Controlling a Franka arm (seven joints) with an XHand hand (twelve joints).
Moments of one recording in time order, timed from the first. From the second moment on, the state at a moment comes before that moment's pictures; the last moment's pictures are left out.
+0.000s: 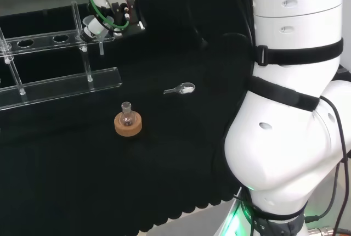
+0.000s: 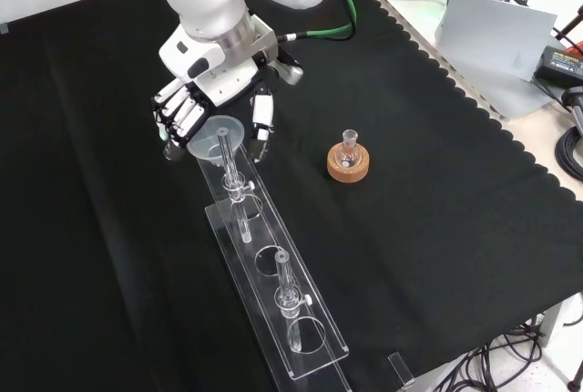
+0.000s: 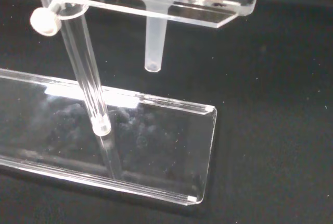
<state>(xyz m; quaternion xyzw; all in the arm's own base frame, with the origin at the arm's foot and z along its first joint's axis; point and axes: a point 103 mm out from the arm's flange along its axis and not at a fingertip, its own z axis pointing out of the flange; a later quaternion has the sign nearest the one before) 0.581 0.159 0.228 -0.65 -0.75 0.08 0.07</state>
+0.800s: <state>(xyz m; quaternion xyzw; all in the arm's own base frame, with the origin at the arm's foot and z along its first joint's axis) 0.585 0.155 0.229 -0.66 -0.74 0.06 0.07</state>
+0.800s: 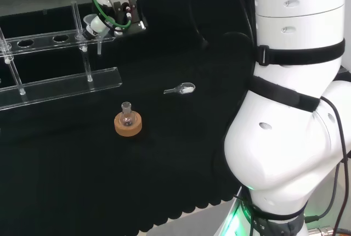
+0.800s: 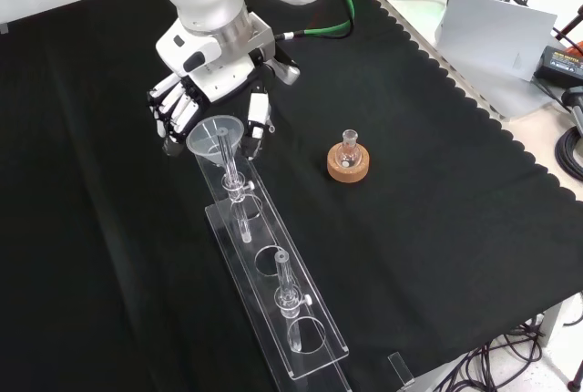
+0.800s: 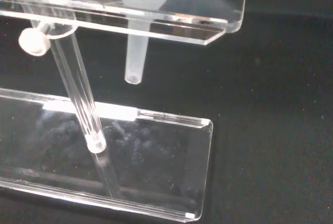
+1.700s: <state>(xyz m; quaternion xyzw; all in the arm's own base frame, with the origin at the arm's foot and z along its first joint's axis) 0.591 0.152 0.240 -0.68 -0.74 0.02 0.05</state>
